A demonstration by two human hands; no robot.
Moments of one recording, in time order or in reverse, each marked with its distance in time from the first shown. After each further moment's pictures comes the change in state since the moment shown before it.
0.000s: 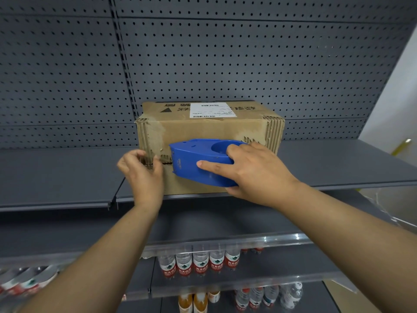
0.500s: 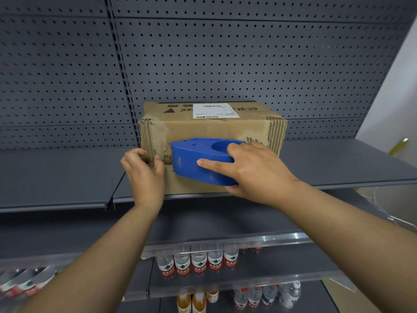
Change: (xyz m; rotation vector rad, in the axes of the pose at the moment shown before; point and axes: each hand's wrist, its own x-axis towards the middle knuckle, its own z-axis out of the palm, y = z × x) left_hand -0.004 0.007 0.004 0.077 -0.017 0.024; right_hand -0.004 0.005 -0.002 0.021 0.018 0.011
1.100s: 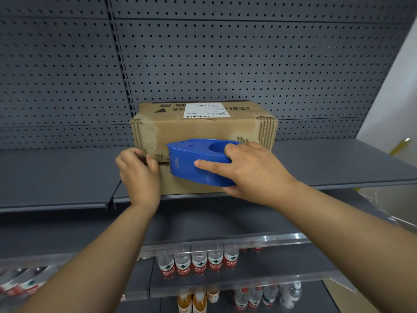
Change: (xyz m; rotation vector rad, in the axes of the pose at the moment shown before) left_hand 0.009 -0.008 -0.002 0.079 0.066 0.039; right_hand 0.002 -0.002 0.000 0.012 -0.009 -0.008
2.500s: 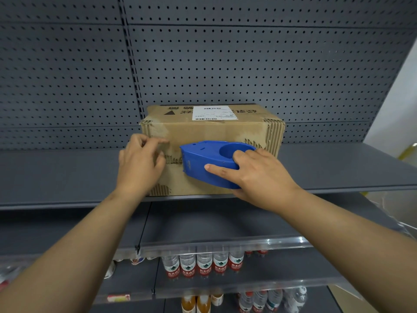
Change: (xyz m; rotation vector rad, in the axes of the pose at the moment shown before) left_hand 0.032 0.016 -0.044 0.331 -0.374 0.362; right_hand -0.002 -0.009 0.006 -0.066 -0.089 0.056
